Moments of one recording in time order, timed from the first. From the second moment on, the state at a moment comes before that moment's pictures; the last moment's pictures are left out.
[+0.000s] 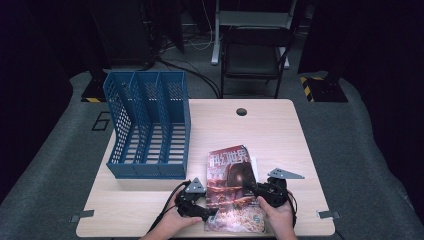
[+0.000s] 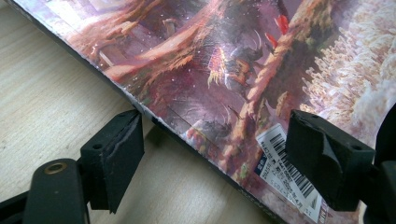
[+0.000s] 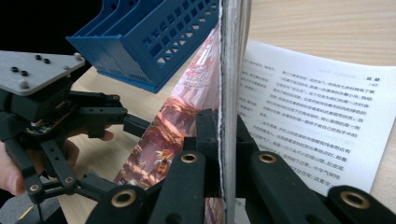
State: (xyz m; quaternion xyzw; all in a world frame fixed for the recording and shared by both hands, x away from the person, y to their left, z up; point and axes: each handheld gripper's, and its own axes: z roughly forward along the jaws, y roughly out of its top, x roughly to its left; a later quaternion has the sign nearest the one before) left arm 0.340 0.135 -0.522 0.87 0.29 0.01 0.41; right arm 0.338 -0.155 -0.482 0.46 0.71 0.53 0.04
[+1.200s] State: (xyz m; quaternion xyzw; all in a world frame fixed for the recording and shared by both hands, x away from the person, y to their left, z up) left arm 0.355 0.114 -0.526 0.86 0.27 -0.03 0.43; right arm 0.328 -0.153 -0.474 0.42 0.71 0.57 0.03
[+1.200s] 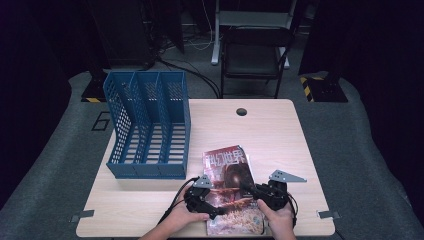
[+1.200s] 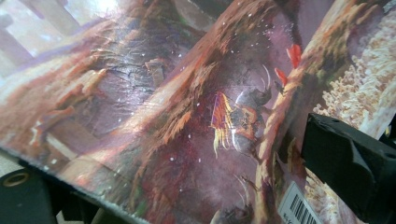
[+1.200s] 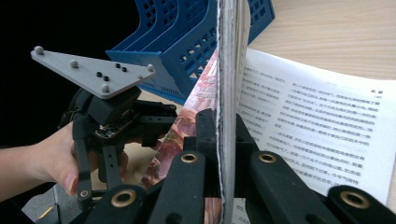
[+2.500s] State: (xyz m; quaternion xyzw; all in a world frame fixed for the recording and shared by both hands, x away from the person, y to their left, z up) left arm 0.363 0.126 -0.517 0.84 0.31 -0.06 0.43; right arm 0.344 -0.151 -0.488 0.44 0.71 0.55 0.02
